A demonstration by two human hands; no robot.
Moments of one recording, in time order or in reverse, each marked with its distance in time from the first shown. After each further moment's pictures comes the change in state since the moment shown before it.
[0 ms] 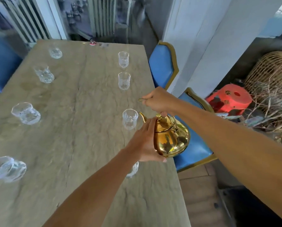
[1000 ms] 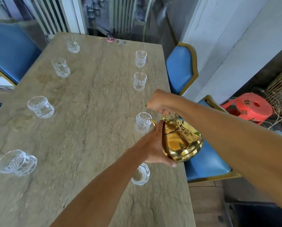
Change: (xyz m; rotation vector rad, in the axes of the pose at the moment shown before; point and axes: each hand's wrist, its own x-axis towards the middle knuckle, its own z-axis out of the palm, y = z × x) left_hand 0.012 -0.022 -0.022 -0.160 -0.089 -0.125; right_hand 0.061 -0.044 0.022 -0.317 -0.154 0.153
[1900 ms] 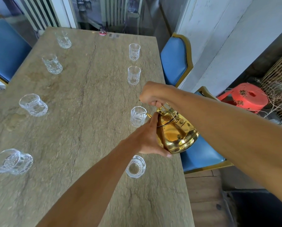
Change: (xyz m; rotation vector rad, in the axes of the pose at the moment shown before) left_hand 0.000 0.005 -0.006 0.011 -0.029 -0.017; right_hand 0.003 -0.006 -0.002 -0.090 -0.100 0.042
